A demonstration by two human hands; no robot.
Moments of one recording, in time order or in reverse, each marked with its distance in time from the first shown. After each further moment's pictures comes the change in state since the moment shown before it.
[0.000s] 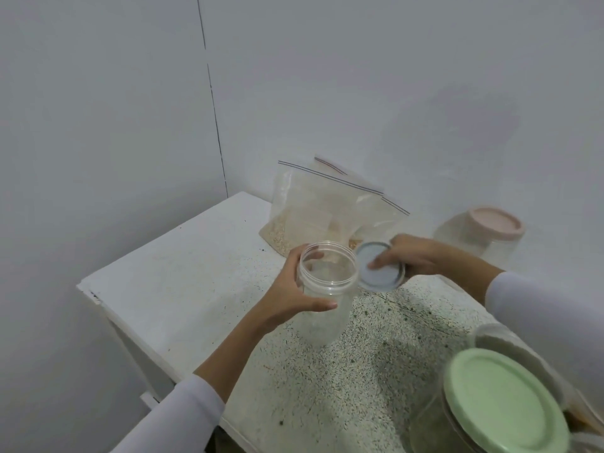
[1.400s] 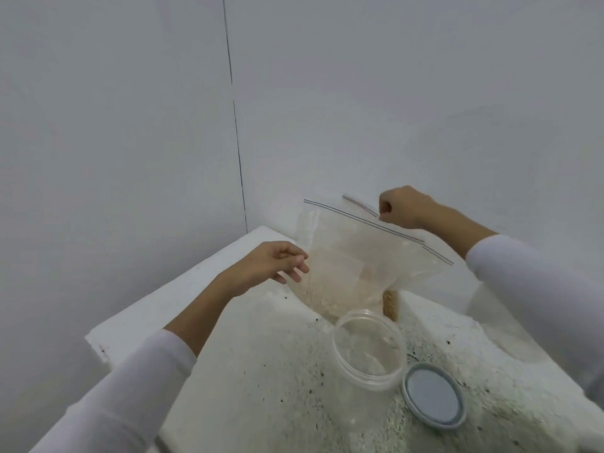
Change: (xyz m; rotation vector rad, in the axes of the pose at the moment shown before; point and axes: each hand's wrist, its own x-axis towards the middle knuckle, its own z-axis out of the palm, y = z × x) left_hand 0.079 0.044 -0.131 0.229 -0.019 -0.089; right_hand 0.081 -0.138 -0.055 -0.904 0.520 -0.331
